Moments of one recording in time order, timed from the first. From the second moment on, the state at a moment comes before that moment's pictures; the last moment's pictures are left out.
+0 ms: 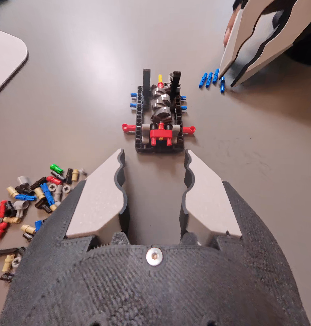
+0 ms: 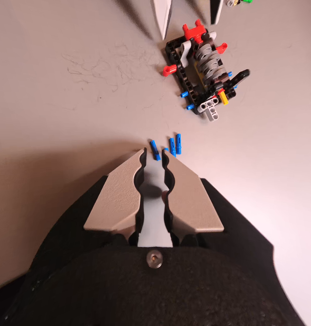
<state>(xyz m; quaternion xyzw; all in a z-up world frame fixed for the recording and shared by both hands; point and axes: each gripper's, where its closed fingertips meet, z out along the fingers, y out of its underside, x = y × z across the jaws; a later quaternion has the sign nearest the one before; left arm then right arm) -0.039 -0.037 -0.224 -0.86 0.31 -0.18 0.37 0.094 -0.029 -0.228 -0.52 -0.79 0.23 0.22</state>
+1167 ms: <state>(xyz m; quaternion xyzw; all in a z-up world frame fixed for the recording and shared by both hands) -0.006 -0.066 -0.215 -0.86 0.26 -0.28 0.33 0.025 -0.005 -0.183 -0.64 -0.58 0.38 0.33</state>
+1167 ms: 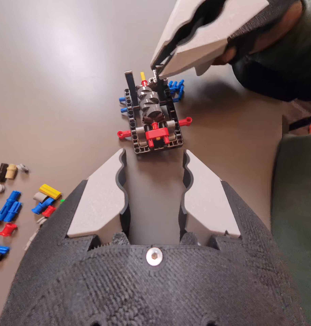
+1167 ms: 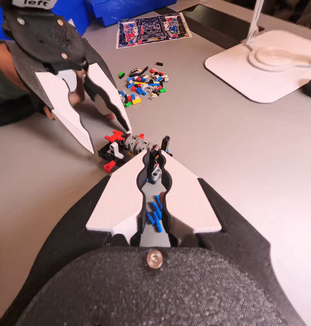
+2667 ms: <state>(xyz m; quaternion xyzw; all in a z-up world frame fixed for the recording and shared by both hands) 0.019 -0.081 -0.197 -0.80 0.34 -0.34 0.37 0.053 -0.006 -0.172 -0.49 -0.70 0.36 0.38</state>
